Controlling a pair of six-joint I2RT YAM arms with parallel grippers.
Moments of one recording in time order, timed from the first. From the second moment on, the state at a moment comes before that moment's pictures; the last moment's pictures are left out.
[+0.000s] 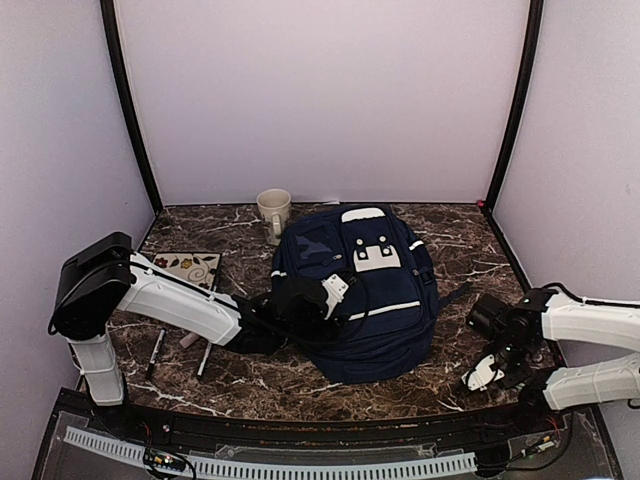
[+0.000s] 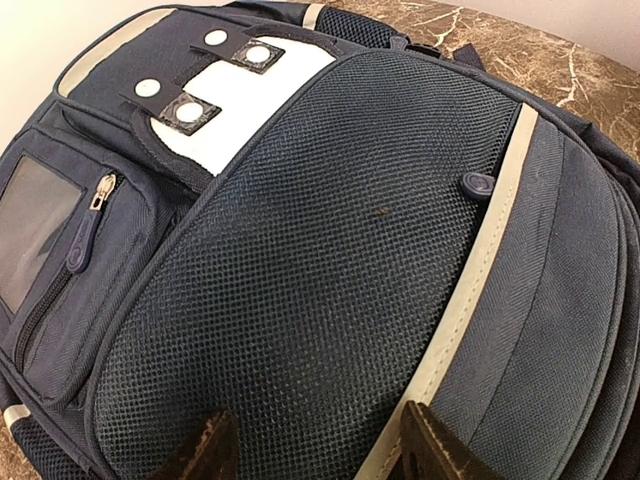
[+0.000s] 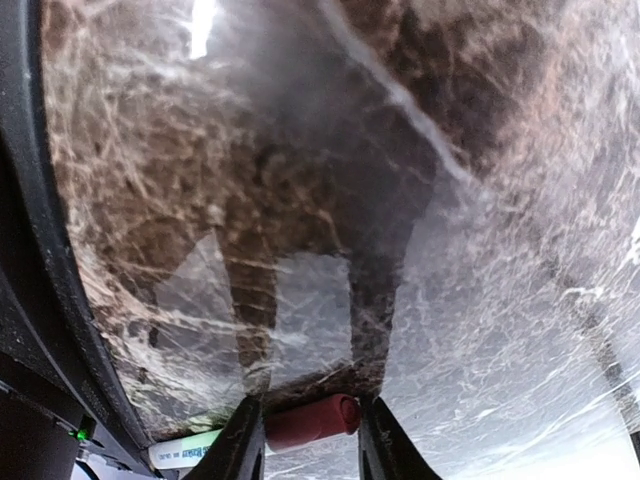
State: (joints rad) left arm -1.14 1.87 1.00 0.28 -0.39 -0.04; right arm 0.62 1.05 0.44 -1.08 0.24 -1.20
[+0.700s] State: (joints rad) left arm -1.14 1.85 0.96 0.30 -0.40 -0.06; right arm 0.51 1.16 0.51 -1.02 0.22 -1.19
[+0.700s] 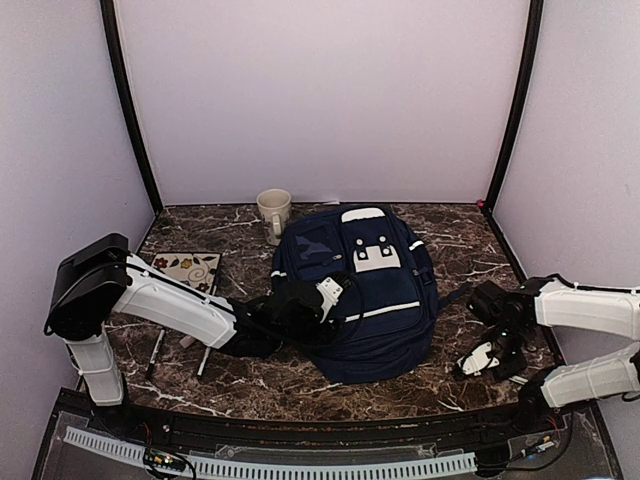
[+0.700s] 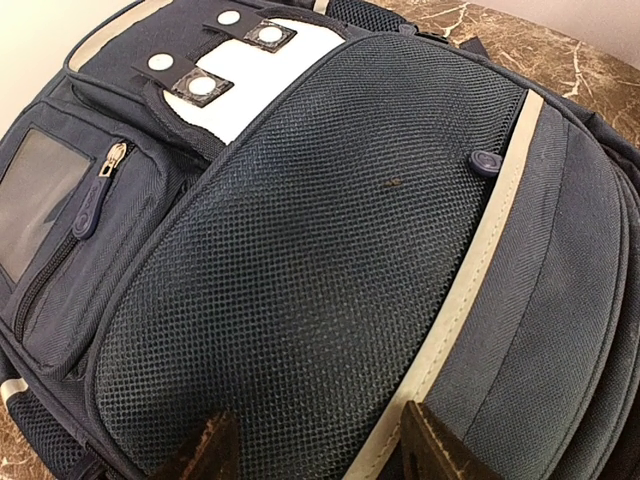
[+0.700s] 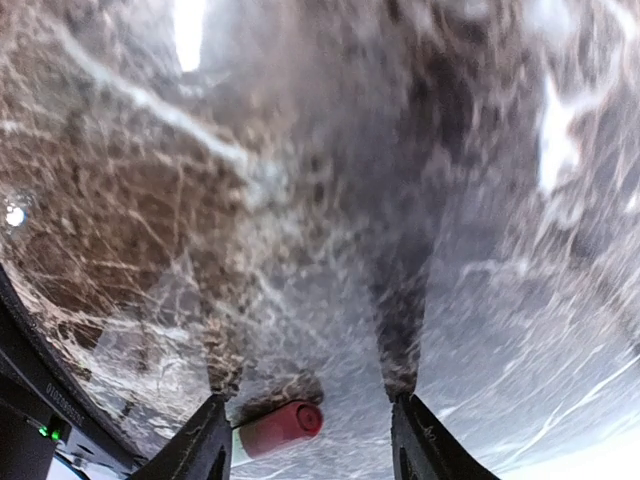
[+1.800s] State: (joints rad) left arm -1.14 1.82 0.95 0.28 -0.41 -0.06; right arm 0.37 1.51 0.80 -1.03 0.09 -1.03
